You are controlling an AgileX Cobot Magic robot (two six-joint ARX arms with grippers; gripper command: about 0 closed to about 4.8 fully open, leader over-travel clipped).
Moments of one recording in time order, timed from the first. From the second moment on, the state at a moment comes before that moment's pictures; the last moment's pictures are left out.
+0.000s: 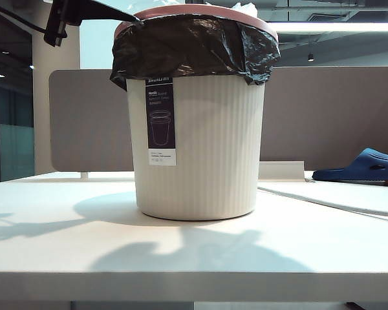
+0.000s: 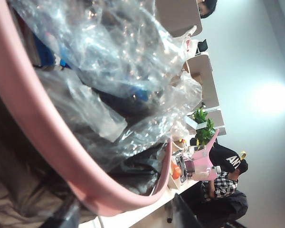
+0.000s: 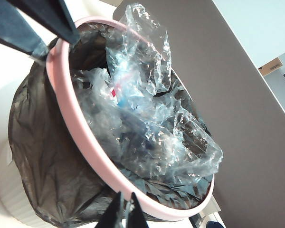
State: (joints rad) left arm -0.48 1.09 0.84 0.13 0.40 -1.09; right arm 0.88 1.01 1.03 -0.25 0.31 -0.70
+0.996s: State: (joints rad) left arm -0.48 1.09 0.84 0.29 0.36 -1.12; right arm 0.88 1.04 1.03 -0.25 0.00 -0.72
